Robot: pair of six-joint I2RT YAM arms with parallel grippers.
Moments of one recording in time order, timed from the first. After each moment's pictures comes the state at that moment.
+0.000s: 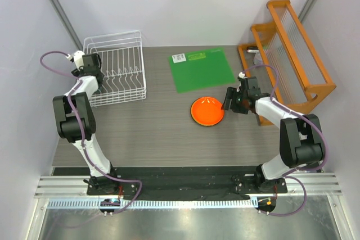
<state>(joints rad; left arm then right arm) 0.17 1.91 1.35 -0.10 -0.53 -0.39 0.17 1.53 0.86 -0.27 -0.14 0.36</state>
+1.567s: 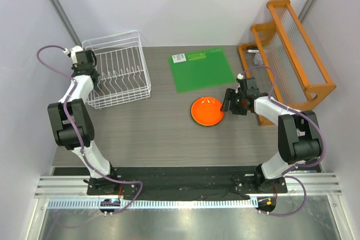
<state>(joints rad) 0.19 1.81 1.35 -0.19 -0.40 -0.28 0.17 1.57 0.86 -0.26 -0.17 0.36</state>
